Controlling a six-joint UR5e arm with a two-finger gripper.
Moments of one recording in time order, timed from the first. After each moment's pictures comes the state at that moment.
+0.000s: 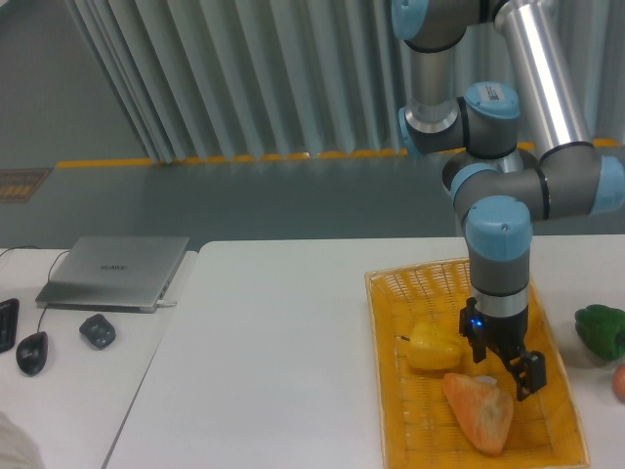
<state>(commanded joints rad) 2.28 -2.04 -1.52 -1.05 1.60 1.03</state>
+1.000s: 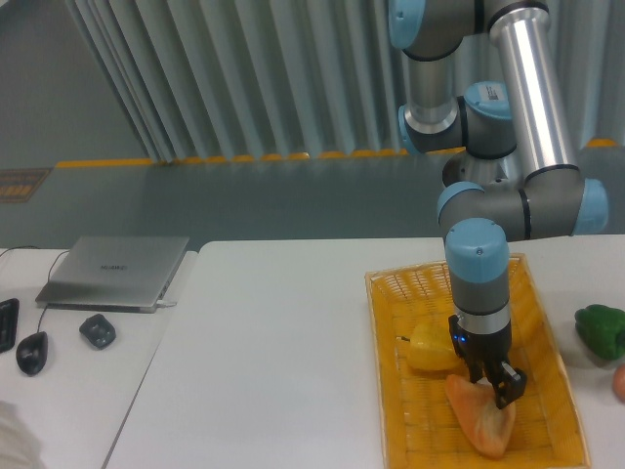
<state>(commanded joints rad) 2.26 -2.06 -1.52 -1.03 1.61 1.03</state>
